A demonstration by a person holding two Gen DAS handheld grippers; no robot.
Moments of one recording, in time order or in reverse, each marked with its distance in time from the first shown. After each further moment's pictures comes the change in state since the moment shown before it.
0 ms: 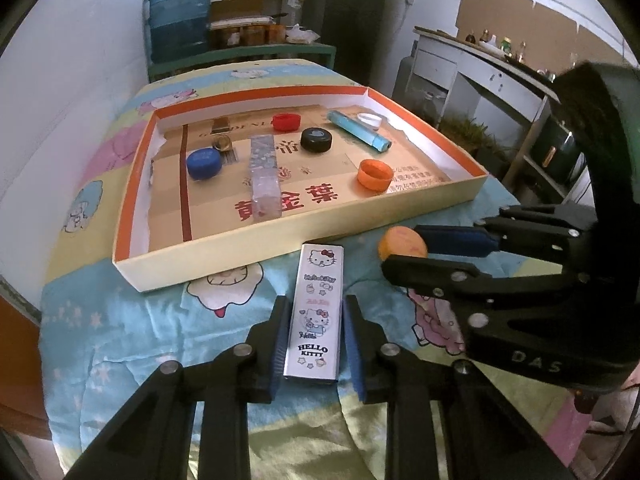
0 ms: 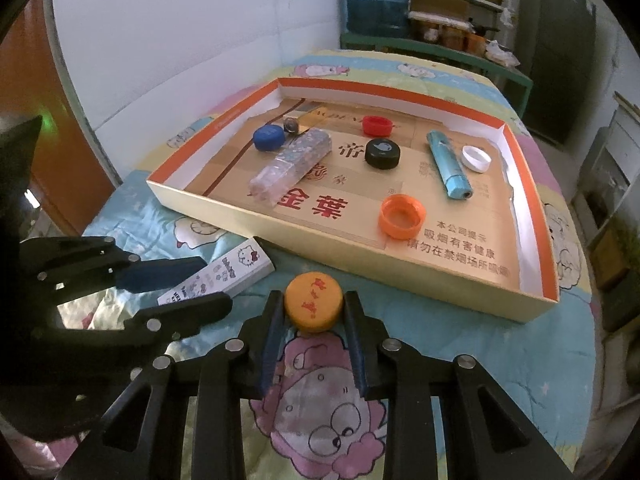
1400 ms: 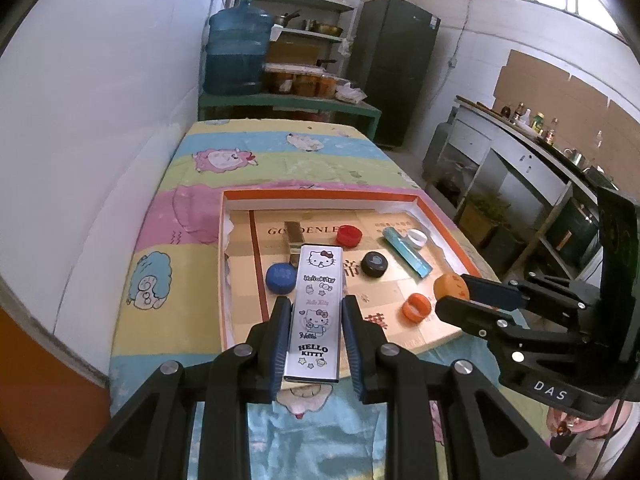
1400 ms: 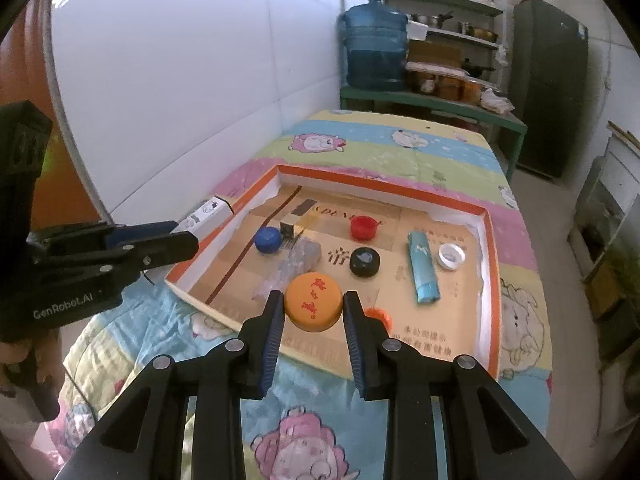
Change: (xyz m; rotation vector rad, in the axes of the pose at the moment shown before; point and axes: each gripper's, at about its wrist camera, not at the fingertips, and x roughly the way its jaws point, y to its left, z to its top) left arm -0.050 0.053 0.073 -0.164 -0.163 0.049; right arm -0.046 -0.007 0.059 -0.017 -0.153 0.005
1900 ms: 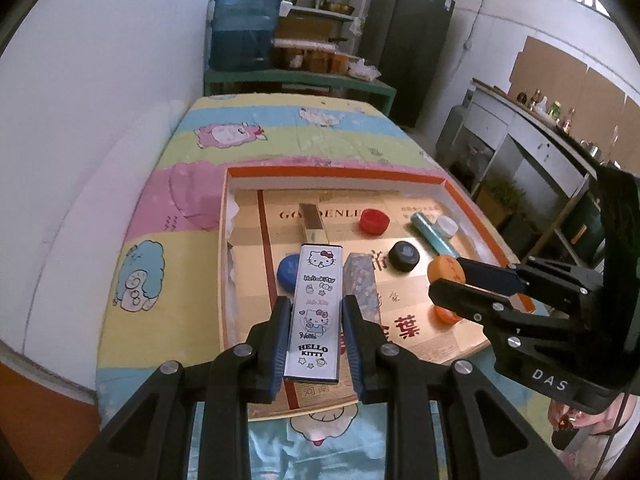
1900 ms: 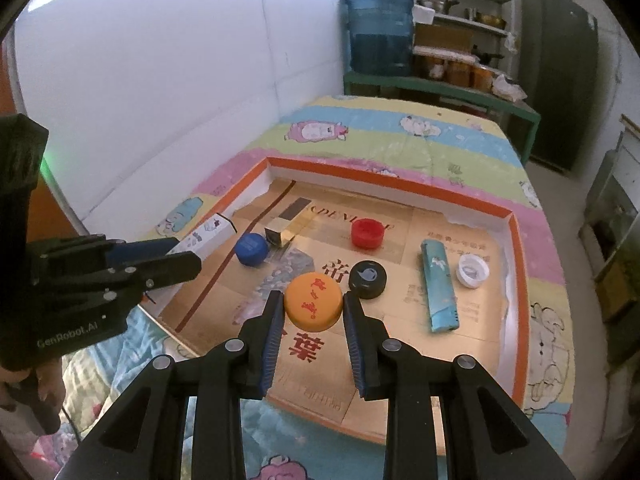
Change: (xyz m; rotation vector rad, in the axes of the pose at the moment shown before) left arm 0.046 0.012 0.001 -0.008 0.085 0.033; right arm 0.052 -0.018 0.016 0.006 0.049 0.030
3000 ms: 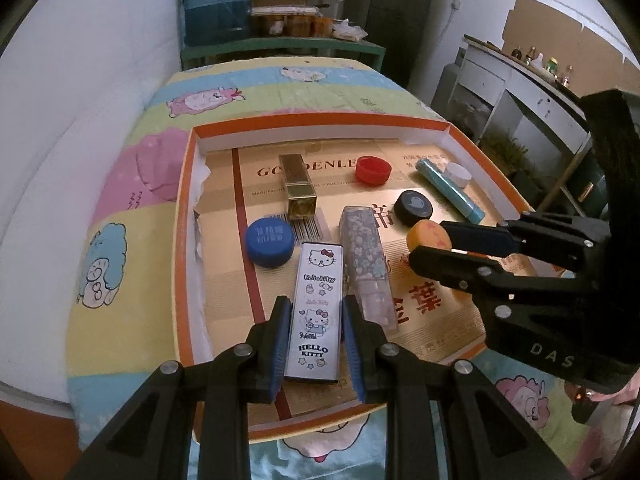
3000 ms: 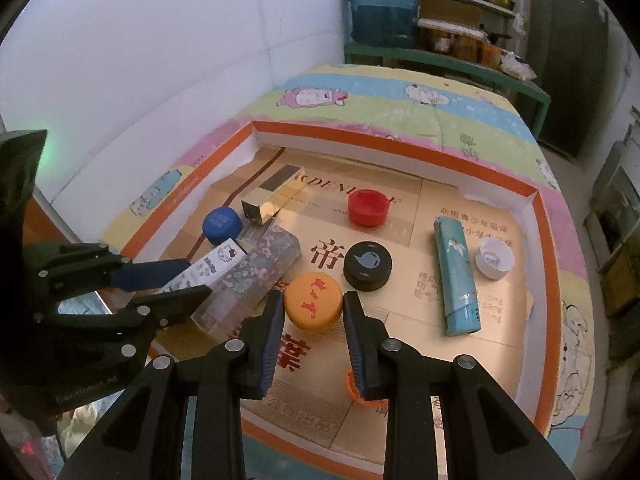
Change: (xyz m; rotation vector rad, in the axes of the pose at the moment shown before) left arm 0.043 -0.011 -0.008 0.082 0.112 0.010; right arm 0.045 -0.012 -0.001 -0.006 0.095 0.003
